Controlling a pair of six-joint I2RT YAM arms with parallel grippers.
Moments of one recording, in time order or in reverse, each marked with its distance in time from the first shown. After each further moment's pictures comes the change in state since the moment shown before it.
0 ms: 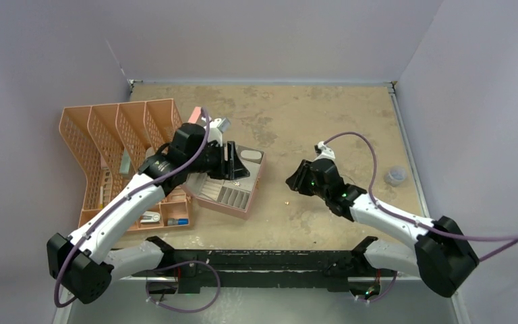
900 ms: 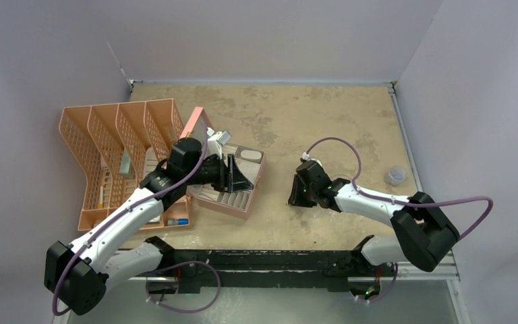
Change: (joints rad) left arm -0.003 -0.118 -0.251 0.278 0.224 -0.073; right arm 0.026 0.255 0.103 -0.281 -0.076 -0.066
